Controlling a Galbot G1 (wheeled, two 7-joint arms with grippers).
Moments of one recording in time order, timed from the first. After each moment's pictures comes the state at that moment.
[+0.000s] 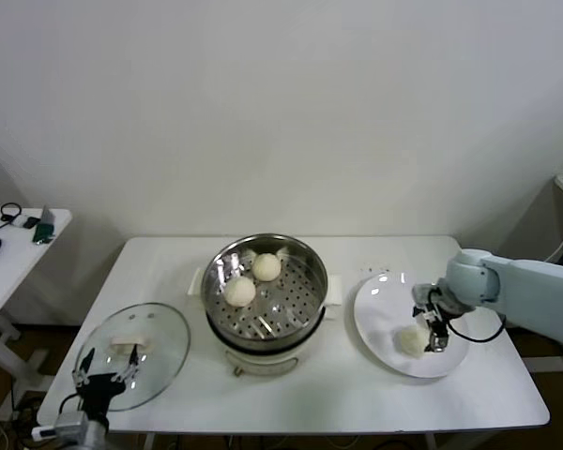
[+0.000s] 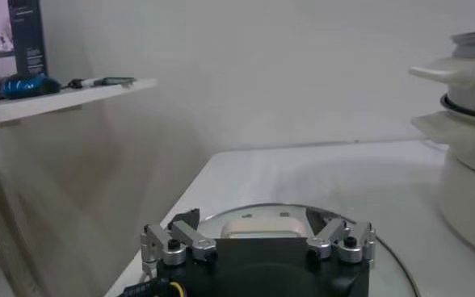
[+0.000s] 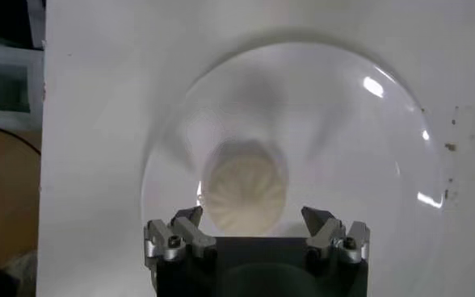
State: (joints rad) left arm 1.56 -1.48 -0.87 -1.80 -0.09 0.04 0.10; right arm 0.38 0.60 -1.49 1.47 0.24 -0.41 -0.82
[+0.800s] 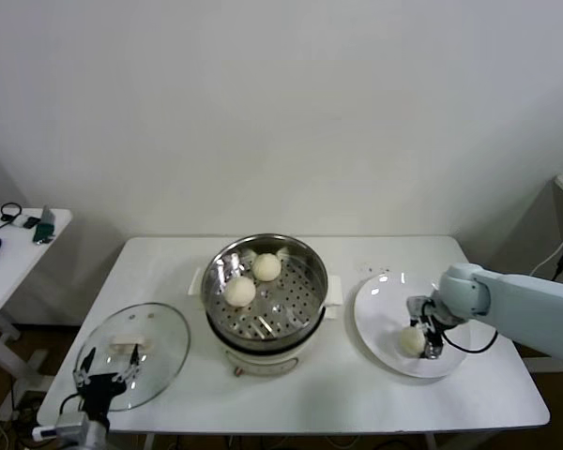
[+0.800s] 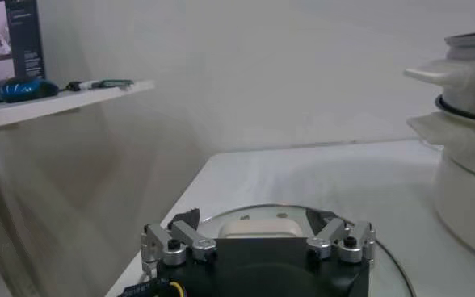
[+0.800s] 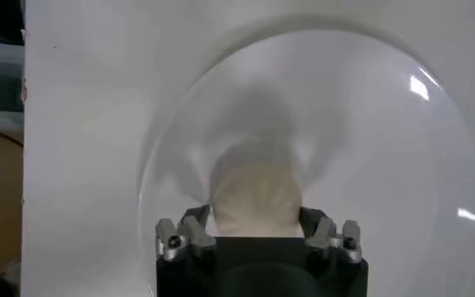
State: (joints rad) left arm 1.57 -1.48 -0.86 -1.81 -0.09 0.04 0.10; right arm 0.28 0.60 -1.41 1.45 0.19 -0.41 -0.82
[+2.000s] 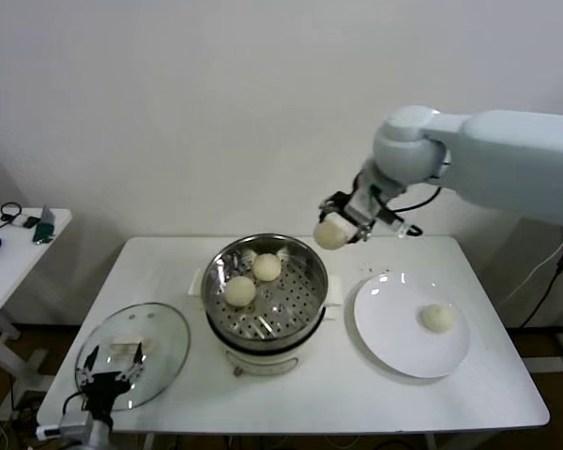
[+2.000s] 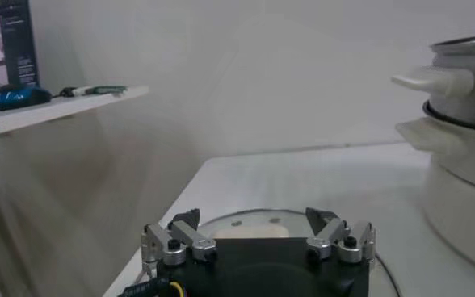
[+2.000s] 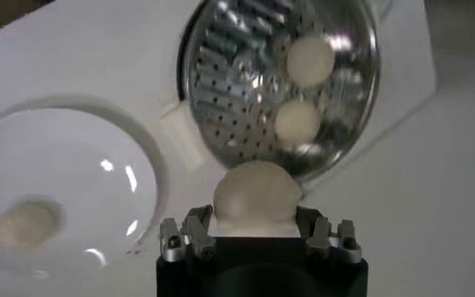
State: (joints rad) left arm 1.57 -1.50 -0.86 -1.83 -0.06 0.04 0.10; right arm 1.01 0.97 -1.54 1.72 0.12 0.08 -0.95
